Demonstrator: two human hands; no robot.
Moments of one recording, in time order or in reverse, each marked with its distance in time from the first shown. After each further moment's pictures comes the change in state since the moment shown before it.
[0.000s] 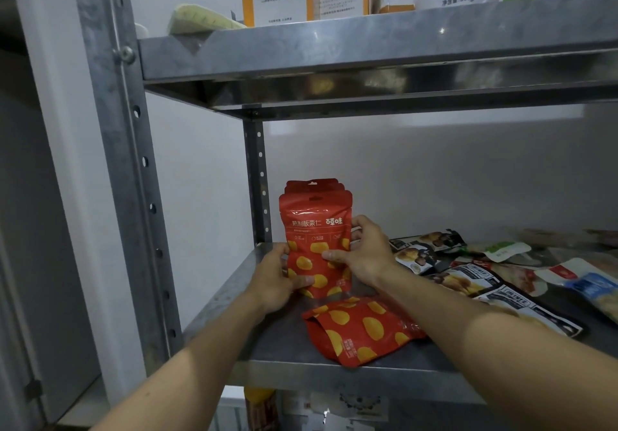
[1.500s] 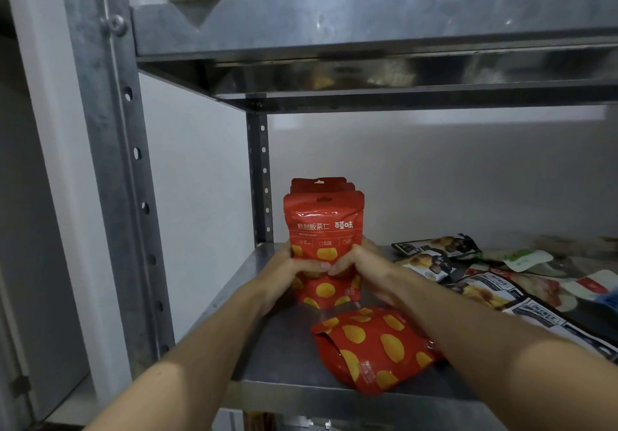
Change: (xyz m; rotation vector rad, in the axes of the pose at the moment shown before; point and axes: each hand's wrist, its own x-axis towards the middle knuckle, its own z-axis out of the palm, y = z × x) left_hand 0.034 -0.008 -0.005 -0.274 -0.217 -0.099; right_hand 0.025 0.017 0.016 0.325 -0.330 0.218
